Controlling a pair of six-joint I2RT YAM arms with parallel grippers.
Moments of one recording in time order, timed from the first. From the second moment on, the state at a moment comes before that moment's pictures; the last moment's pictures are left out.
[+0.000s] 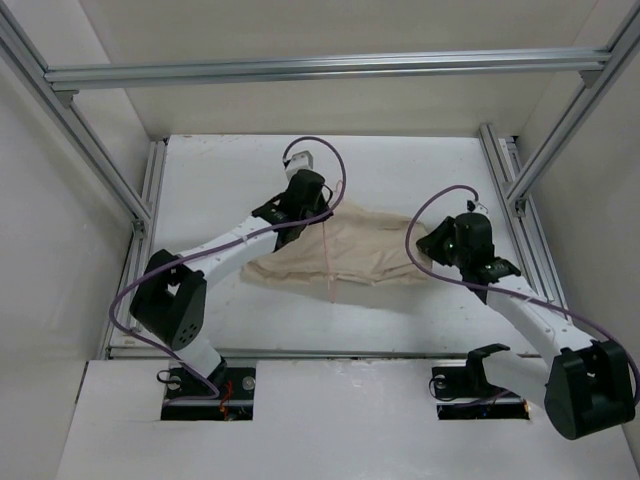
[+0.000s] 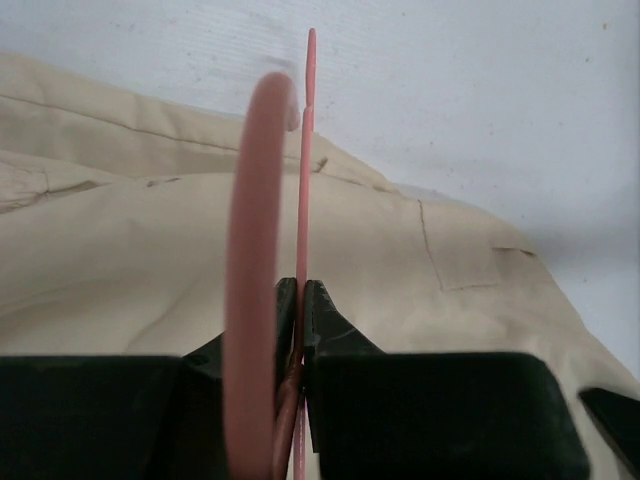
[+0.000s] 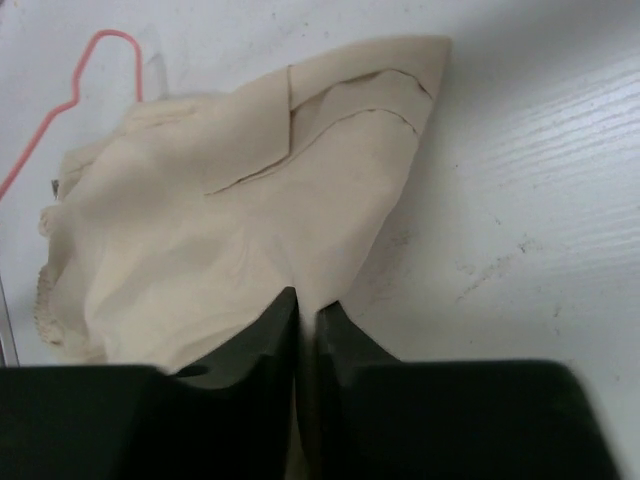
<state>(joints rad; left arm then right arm) -0.65 1.62 1.16 -0.14 -0.27 -0.73 0.25 1.06 0.59 -0.10 0.01 0.78</state>
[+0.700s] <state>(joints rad) -0.70 1.60 1.68 -0.48 -0.29 -0.65 0.38 0.94 1.01 -0.36 0.08 0.65</state>
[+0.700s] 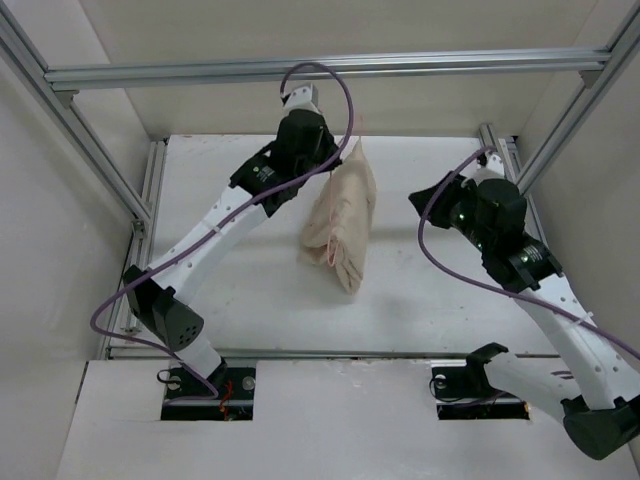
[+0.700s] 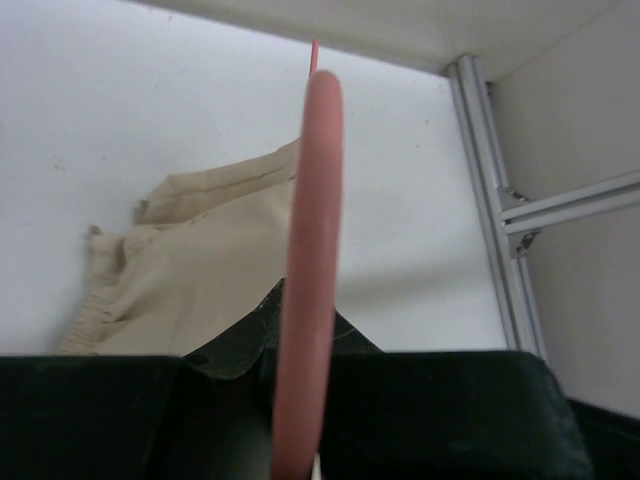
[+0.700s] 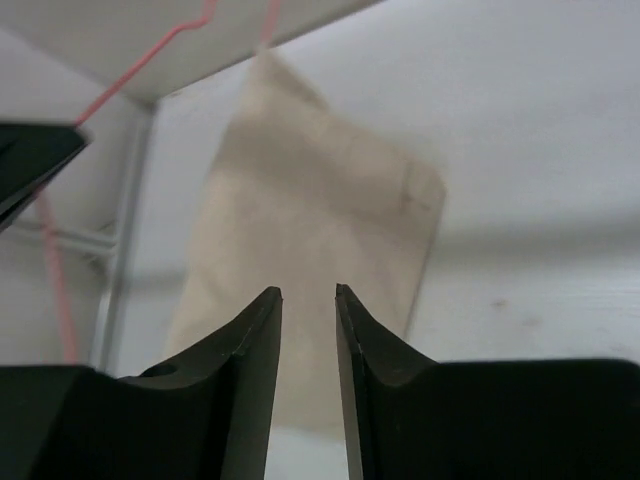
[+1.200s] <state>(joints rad) -0.73 1.72 2.18 -0.75 -0.26 -0.63 0.66 1.16 1.43 -0.29 -0.14 0.69</state>
